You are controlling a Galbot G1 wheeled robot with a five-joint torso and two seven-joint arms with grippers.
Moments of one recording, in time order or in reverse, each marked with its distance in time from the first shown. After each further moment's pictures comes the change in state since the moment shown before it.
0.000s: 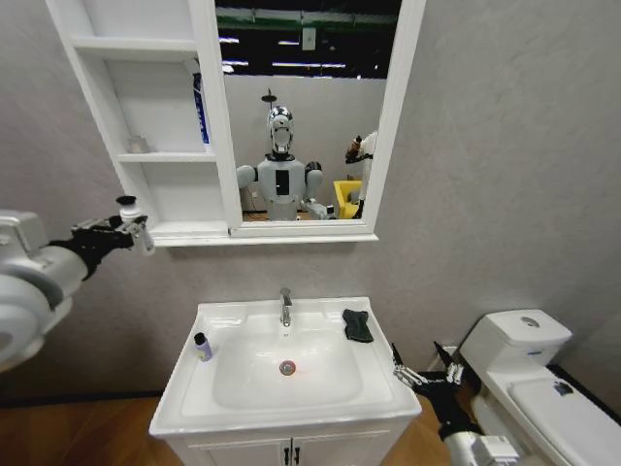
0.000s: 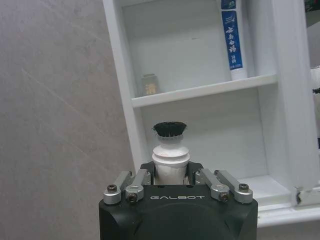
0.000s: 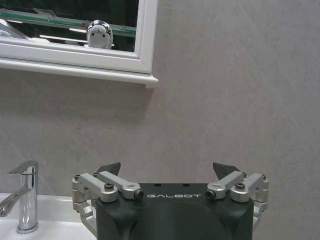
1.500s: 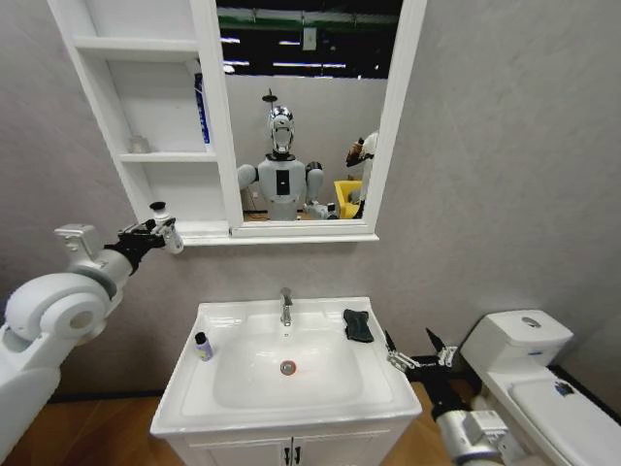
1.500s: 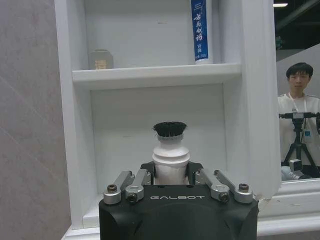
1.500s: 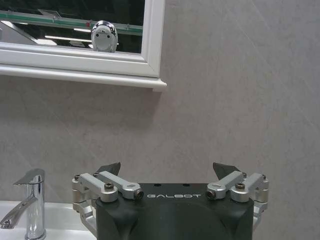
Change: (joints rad) left arm -0.234 -0.300 0.353 0.078 0.263 -0.100 0.075; right arm 0.088 -0.026 -0.039 0.020 -0.003 -0.125 0.016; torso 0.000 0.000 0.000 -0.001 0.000
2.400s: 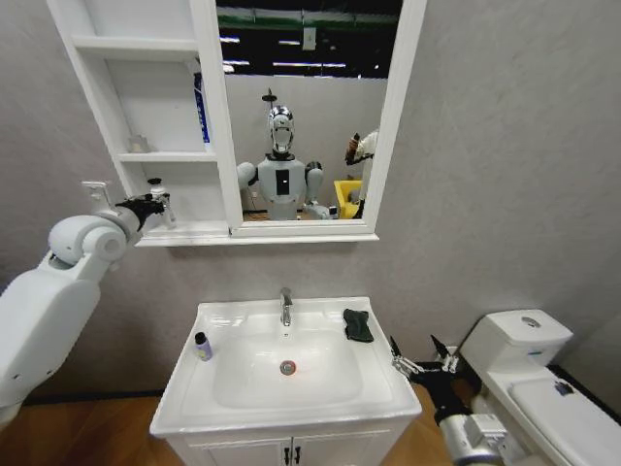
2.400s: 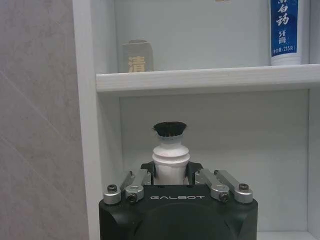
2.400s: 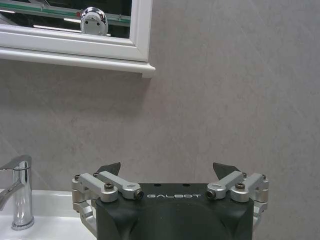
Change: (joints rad) left arm -0.441 -0.116 0.247 0.427 0.114 0.070 0.094; right arm -0.012 0.012 0.030 -0.051 0.001 0.034 0.001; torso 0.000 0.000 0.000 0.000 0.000
